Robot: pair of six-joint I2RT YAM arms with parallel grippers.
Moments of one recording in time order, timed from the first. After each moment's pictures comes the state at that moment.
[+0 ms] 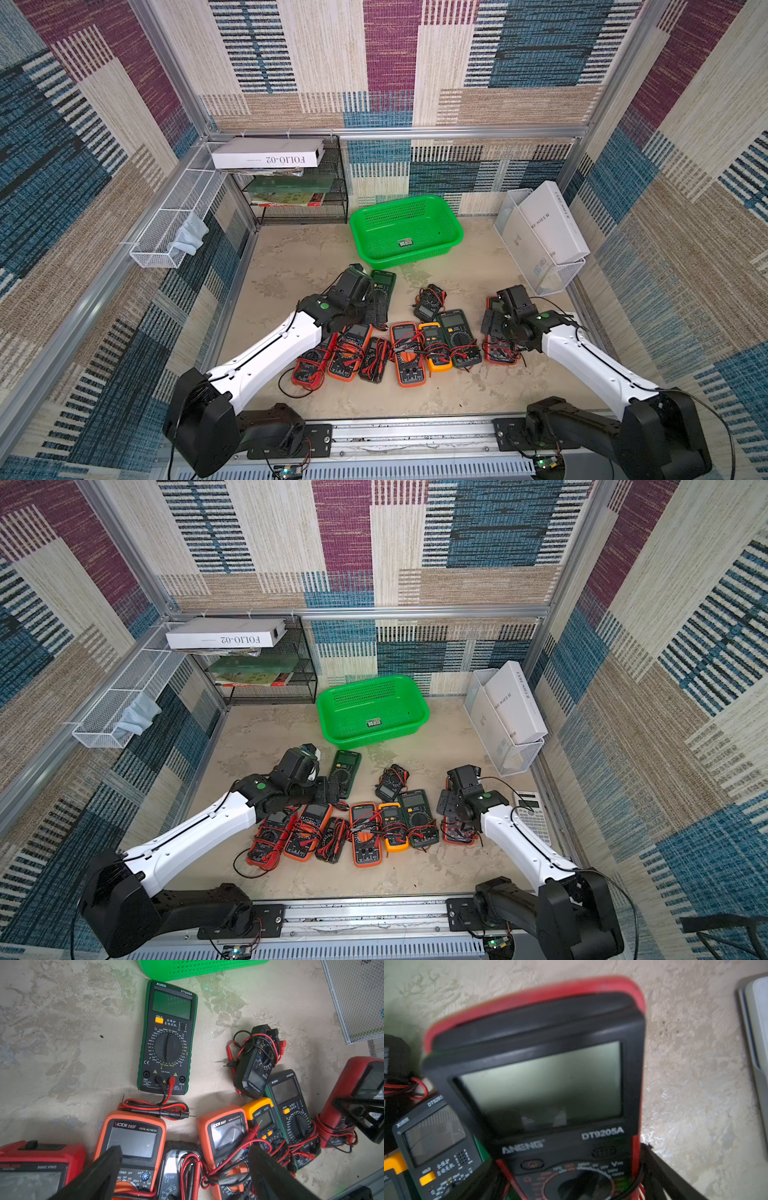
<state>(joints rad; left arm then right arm) -0.61 1.29 0.99 -0.61 -0.04 -0.57 0.31 1.13 0.65 -0.64 0.21 0.56</state>
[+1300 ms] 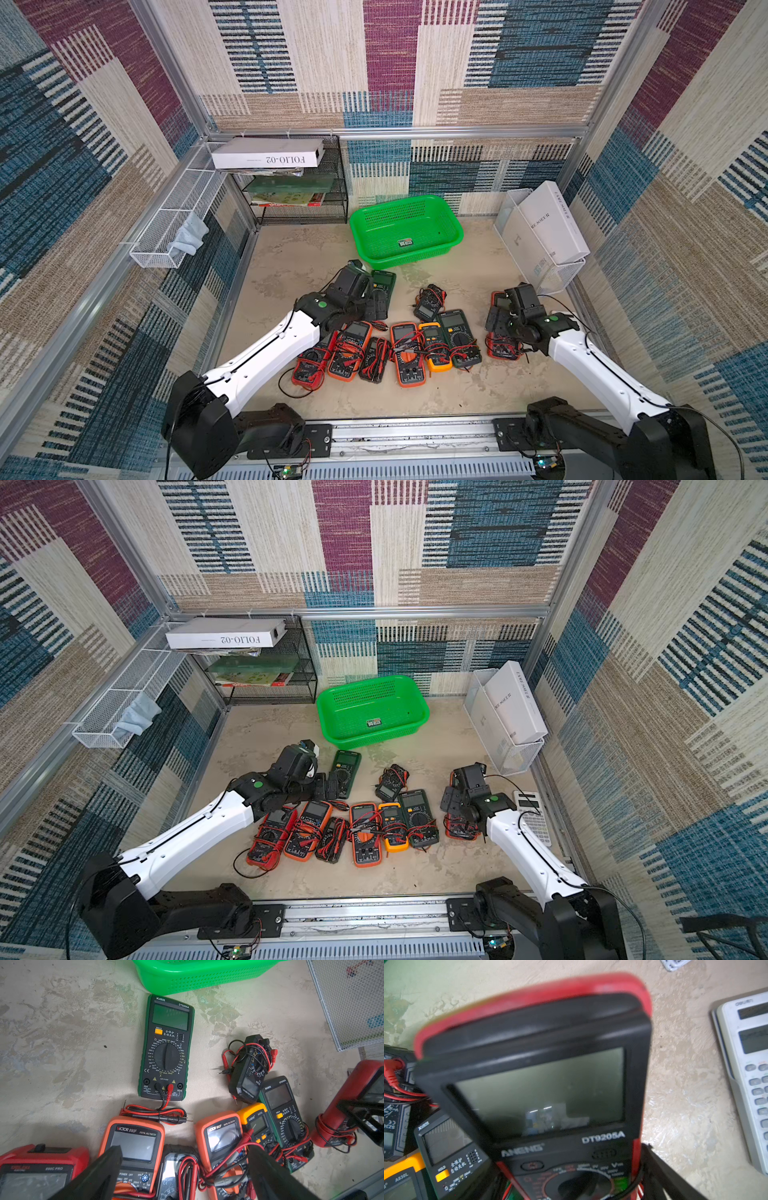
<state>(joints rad) -0.61 1.28 1.02 -0.62 -0.05 -0.57 0.27 1.07 0.66 -0.65 0.21 0.53</state>
